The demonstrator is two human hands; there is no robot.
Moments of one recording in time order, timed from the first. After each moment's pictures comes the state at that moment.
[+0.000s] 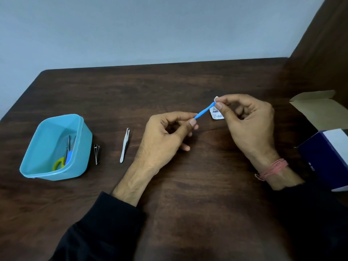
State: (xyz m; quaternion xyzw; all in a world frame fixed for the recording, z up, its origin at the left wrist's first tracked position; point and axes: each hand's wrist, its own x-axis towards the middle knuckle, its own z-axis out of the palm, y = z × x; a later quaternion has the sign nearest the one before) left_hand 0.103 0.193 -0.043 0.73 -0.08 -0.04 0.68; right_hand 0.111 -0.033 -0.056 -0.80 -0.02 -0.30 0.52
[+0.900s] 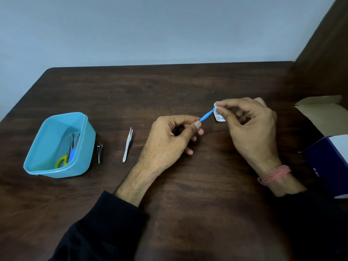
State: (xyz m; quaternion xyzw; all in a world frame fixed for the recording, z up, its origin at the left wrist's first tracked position) left_hand 0.103 0.194 -0.045 0.76 -0.10 -0.05 0.63; right_hand 0.102 -0.025 -0.048 -0.84 -0.05 -0.31 0.44
